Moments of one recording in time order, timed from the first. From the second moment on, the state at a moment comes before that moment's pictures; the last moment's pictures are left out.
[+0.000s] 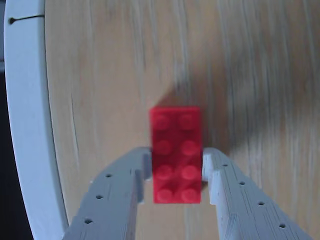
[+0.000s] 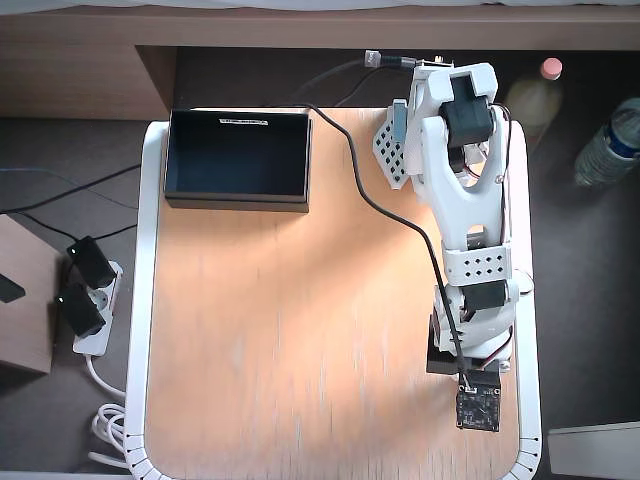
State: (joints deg) arm -17.0 87.0 118.2 33.7 162.5
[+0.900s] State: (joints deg) arm 6.2 105.7 118.1 47.1 167.9
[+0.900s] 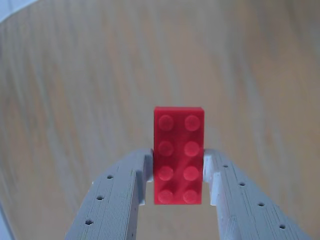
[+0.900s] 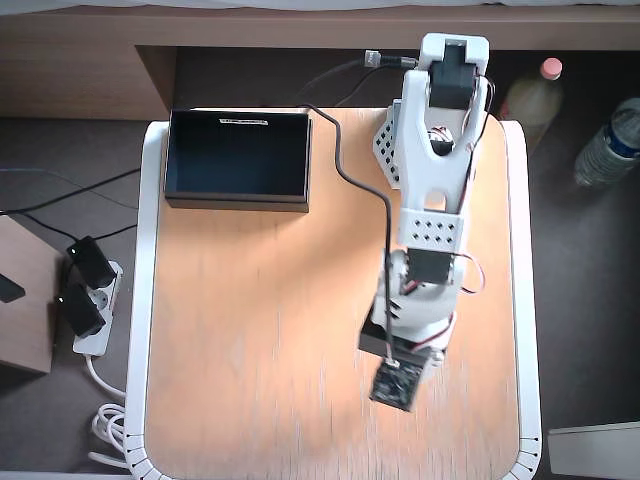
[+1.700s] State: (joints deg) arm 72.0 128.8 118.2 63.5 181.6
